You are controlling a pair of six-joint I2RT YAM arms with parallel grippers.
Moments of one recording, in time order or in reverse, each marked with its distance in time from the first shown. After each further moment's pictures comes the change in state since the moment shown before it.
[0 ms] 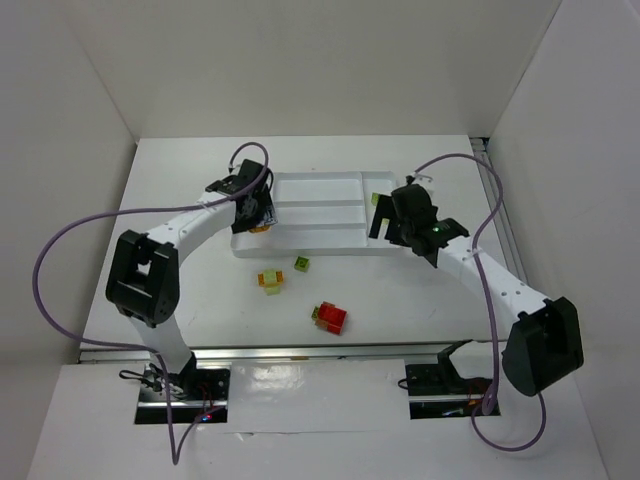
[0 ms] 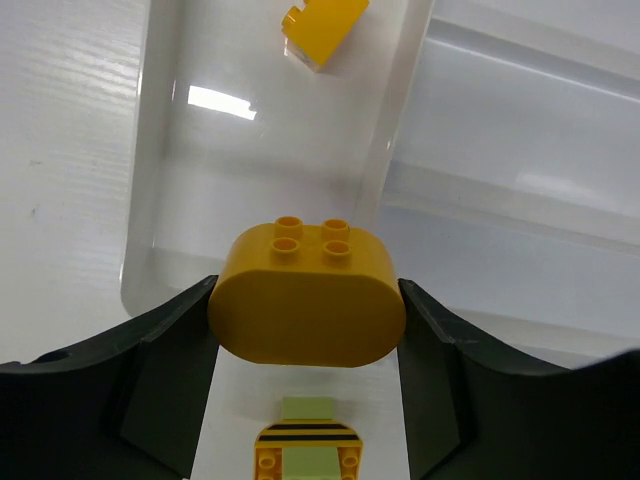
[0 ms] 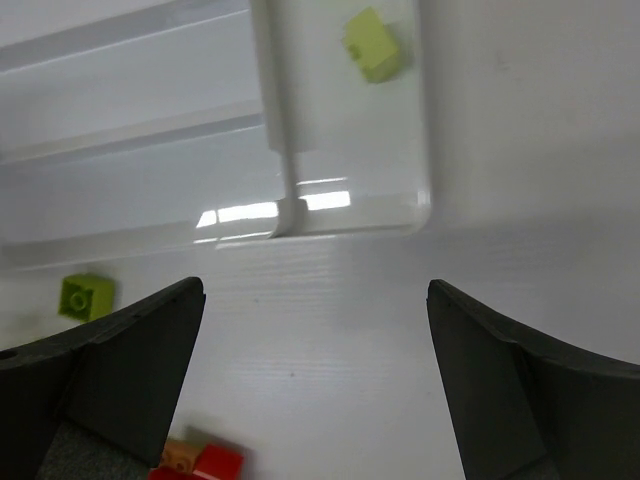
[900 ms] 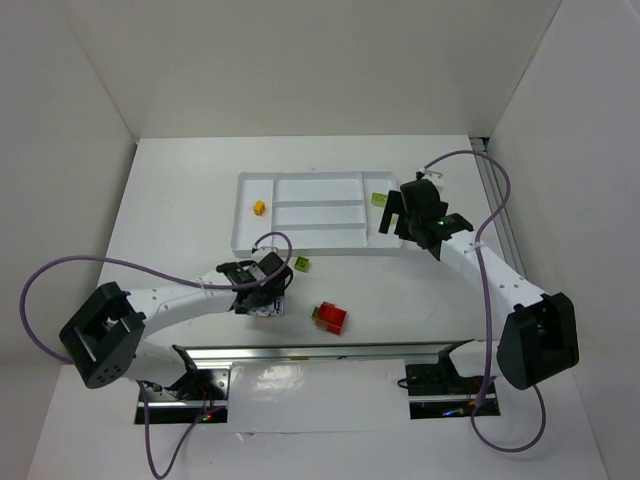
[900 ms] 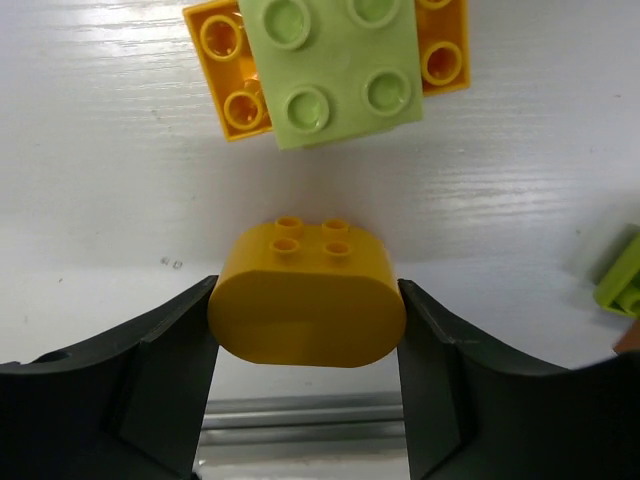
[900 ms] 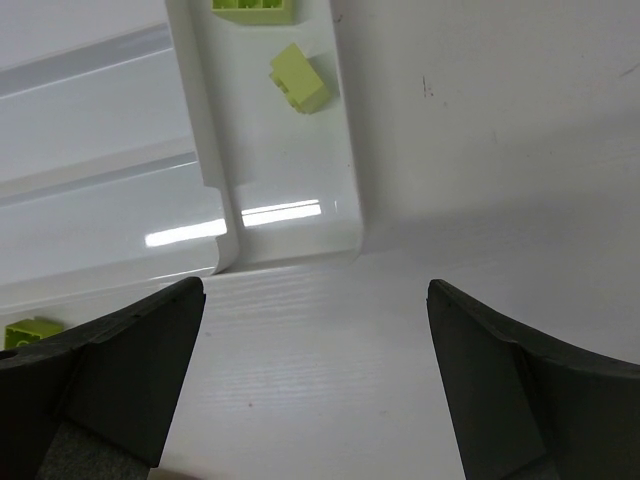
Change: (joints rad) left arm -0.433 -0.360 -0.608 0.028 -0.014 -0.127; right arm -0.055 0.032 0.013 0.005 0.013 -0.040
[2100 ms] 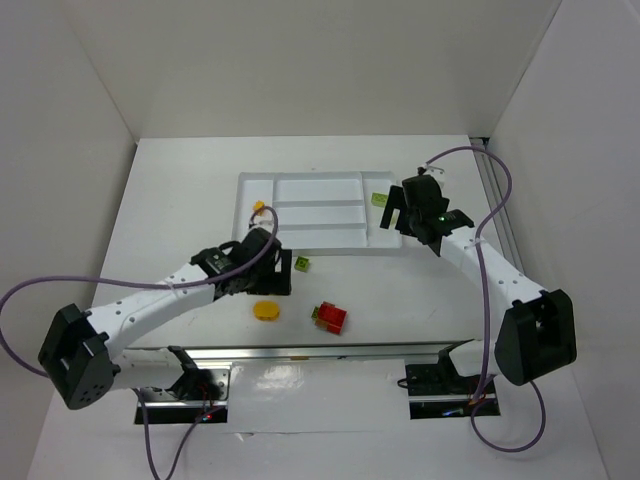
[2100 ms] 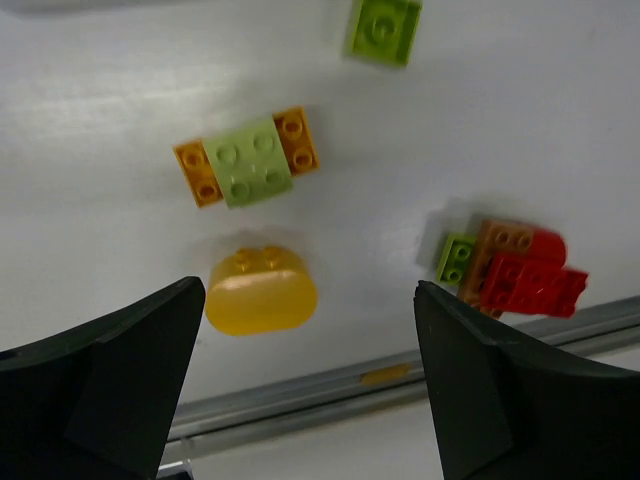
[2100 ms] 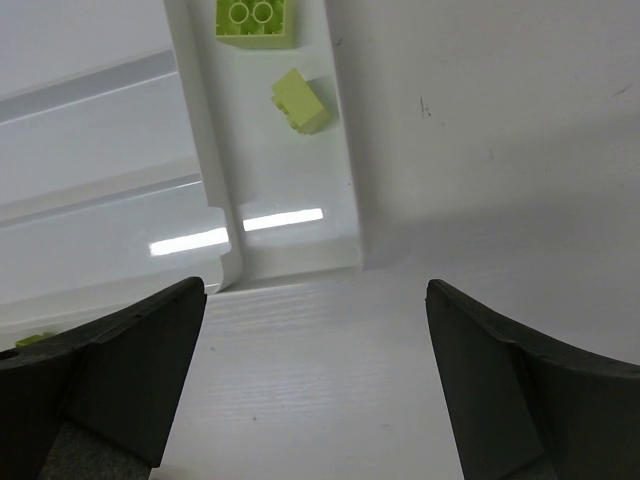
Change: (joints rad) left arm 0.109 -0.151 0.201 -0.057 0.074 0.127; right arm -0.024 0.019 0.027 0.012 -0.005 -0.008
